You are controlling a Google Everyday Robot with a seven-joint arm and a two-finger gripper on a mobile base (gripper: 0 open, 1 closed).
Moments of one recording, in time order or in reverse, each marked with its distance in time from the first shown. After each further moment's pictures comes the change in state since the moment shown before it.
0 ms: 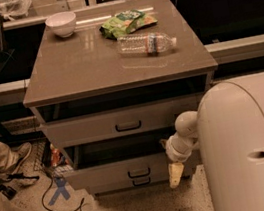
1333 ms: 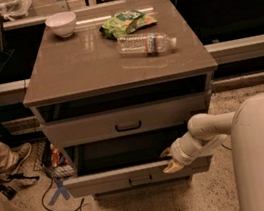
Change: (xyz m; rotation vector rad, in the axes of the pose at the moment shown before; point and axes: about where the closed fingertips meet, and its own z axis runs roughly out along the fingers) arm 0.003 0.007 0.008 -0.013 -0.184 -0.068
